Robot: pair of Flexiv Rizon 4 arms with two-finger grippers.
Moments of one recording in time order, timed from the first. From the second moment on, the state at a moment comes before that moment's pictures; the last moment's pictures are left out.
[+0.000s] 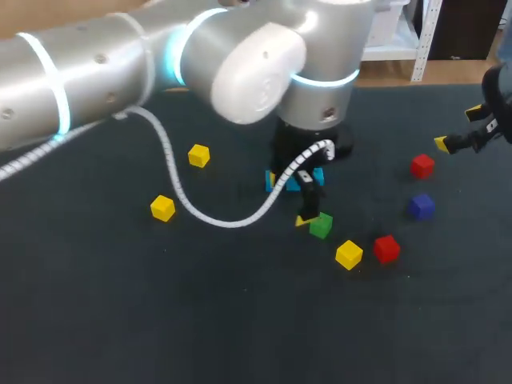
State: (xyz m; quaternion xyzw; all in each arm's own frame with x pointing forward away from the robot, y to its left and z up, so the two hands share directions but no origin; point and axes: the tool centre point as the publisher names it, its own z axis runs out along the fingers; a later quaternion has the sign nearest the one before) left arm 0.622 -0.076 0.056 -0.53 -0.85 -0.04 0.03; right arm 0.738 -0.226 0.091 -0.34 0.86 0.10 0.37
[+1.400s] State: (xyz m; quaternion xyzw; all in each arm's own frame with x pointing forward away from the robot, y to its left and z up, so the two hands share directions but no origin) left arm 0.655 0.135 0.096 -0.33 -0.93 -0.10 -0.09; right arm 0.738 -0.226 0.091 -0.34 0.86 0.10 0.37
